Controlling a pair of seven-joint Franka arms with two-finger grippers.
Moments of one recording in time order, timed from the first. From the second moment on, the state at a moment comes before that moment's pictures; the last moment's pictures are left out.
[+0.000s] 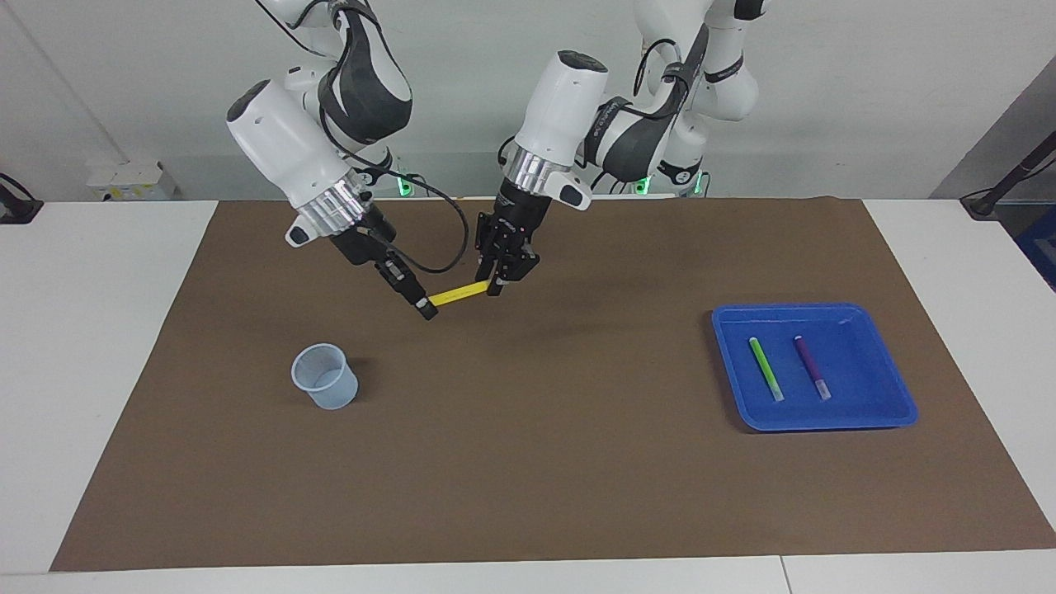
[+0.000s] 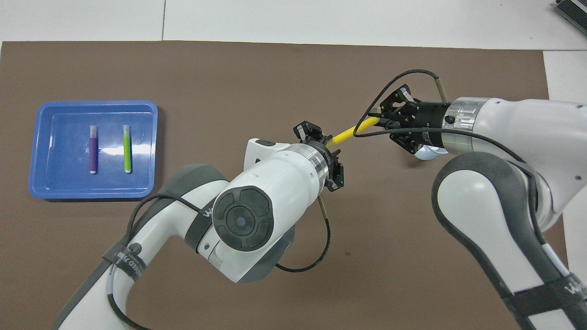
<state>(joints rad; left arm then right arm) -0.62 0.20 -0.15 -1.78 -0.03 2.58 -2.74 0.18 0.04 0.06 -1.94 0.63 2.38 0.86</state>
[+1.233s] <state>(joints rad) -0.62 0.20 -0.16 -1.75 0.07 2.47 -2.72 0.18 0.04 0.06 -1.94 0.63 2.40 0.82</state>
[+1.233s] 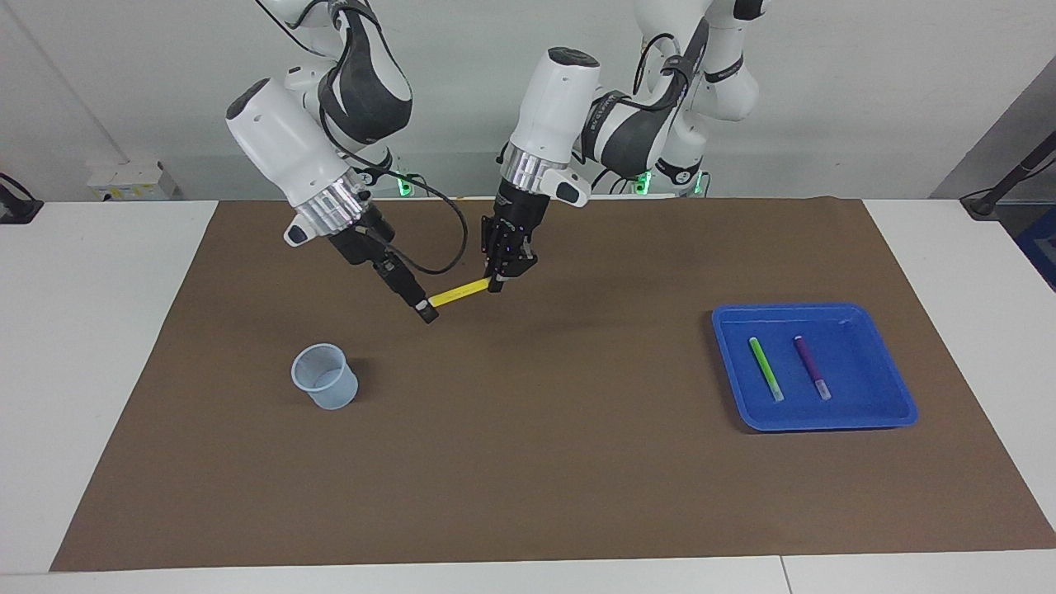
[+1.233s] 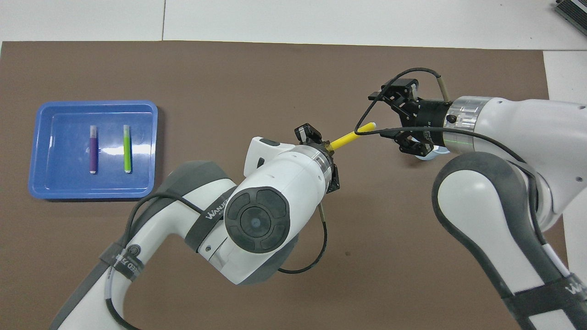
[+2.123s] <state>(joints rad) -0.40 0.16 -0.14 -1.72 -0.01 2.14 -1.79 0.04 0.03 0.05 -1.81 0.00 1.88 0.33</state>
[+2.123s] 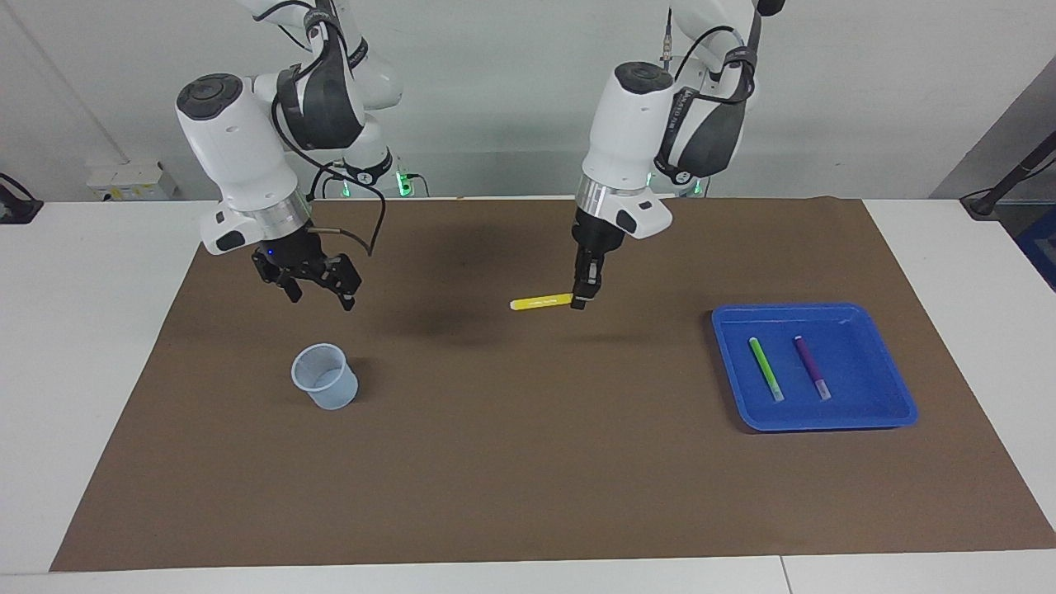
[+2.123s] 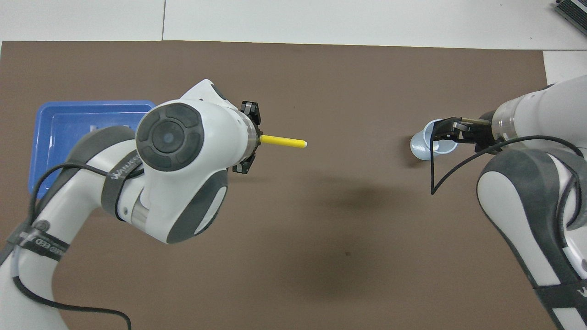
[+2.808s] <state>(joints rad) -0.06 0.13 -0.13 -1.72 -0.04 1.88 -0.74 -0.03 -0.04 0.00 -1.58 -0.01 1.50 0.10</state>
